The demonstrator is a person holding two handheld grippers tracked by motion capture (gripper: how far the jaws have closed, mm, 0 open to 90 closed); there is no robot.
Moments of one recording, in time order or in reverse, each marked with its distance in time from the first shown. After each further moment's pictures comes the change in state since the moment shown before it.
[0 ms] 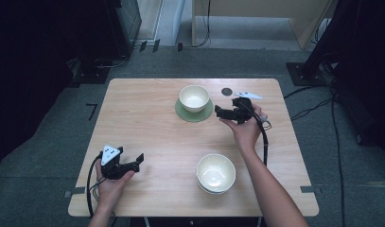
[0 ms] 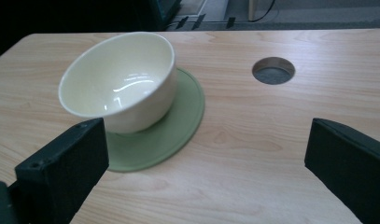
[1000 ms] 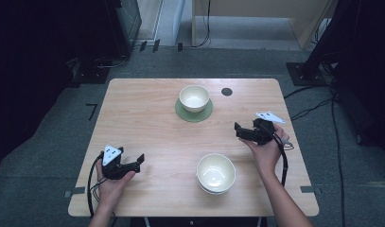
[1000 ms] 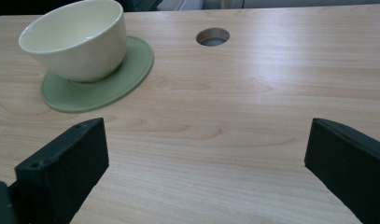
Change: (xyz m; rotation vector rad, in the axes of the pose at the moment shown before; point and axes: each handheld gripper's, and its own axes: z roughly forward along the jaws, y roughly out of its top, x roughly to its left) left arm -0.002 0.000 0.001 0.007 0.009 0.019; right arm -0.041 -0.056 -0.059 -0.045 -0.084 -0.016
